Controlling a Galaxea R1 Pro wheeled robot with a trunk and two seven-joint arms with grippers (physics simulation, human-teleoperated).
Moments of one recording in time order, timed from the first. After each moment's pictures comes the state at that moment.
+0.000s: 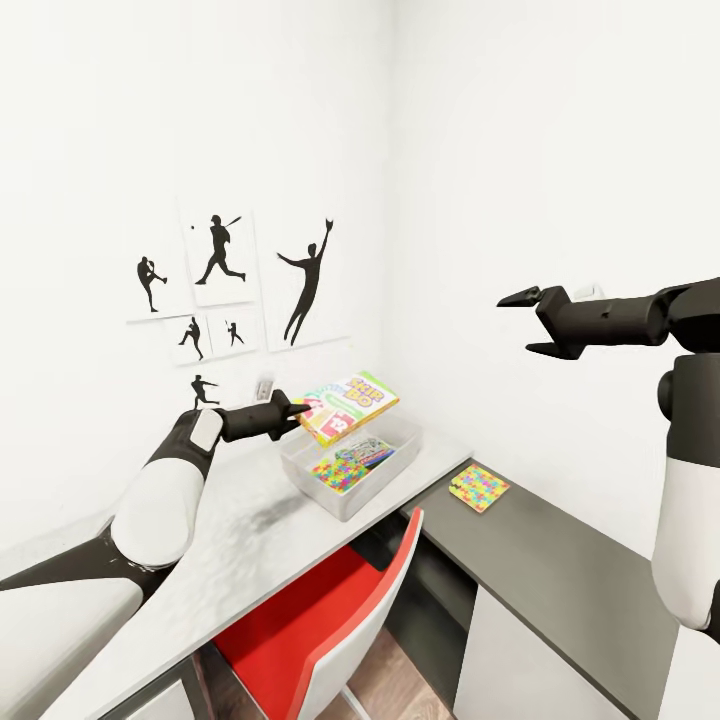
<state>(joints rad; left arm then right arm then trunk) -1.19 -0.10 0.88 -0.46 -0.08 0.96 -0.59 -1.12 -0.30 -0.07 -1.55 -2.15 0.95 -1.37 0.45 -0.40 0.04</state>
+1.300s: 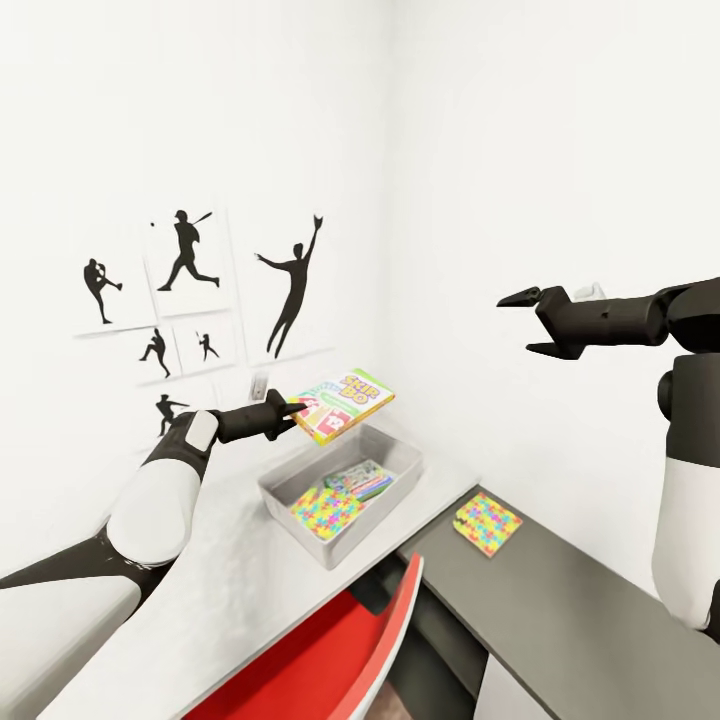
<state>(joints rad) -1.19 -0.09 0.92 -0.45 -0.09 0.96 -0.59 -1.12 -0.29 -0.07 -1.55 -2.15 0.95 -1.37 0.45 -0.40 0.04</state>
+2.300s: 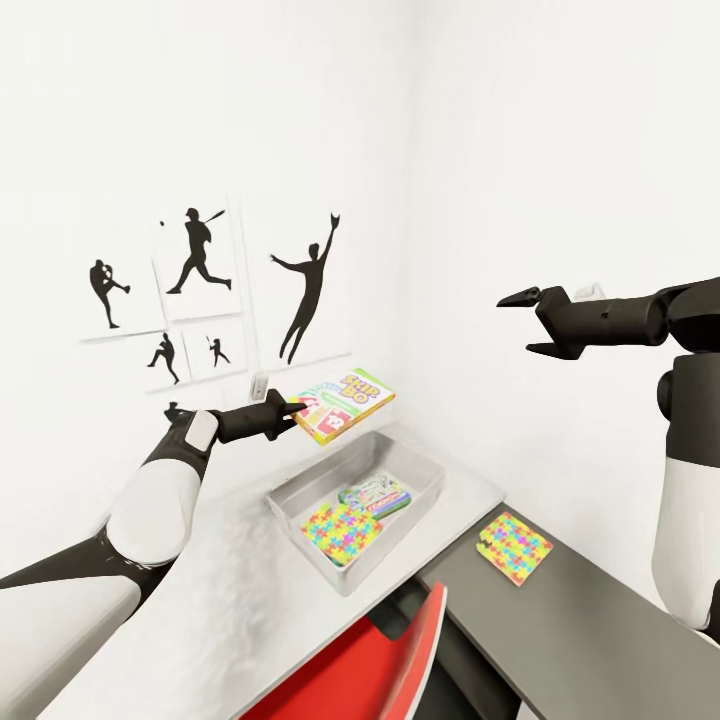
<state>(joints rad) -1.19 -0.09 0.92 -0.45 -0.08 0.96 -0.59 -1.12 -0.29 -0.07 -1.55 -2.15 0.95 -1.37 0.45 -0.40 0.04</state>
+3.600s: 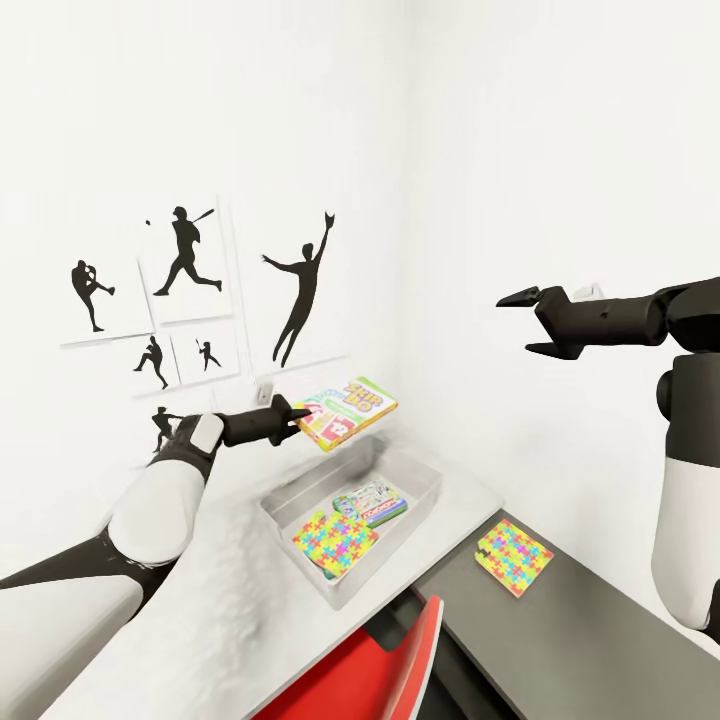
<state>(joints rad) -1.19 -0.10 0.94 -0.43 -0.09 0.95 -0.54 -1.12 -0.29 -0.07 -1.55 -2.15 0.95 -1.37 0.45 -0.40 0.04</state>
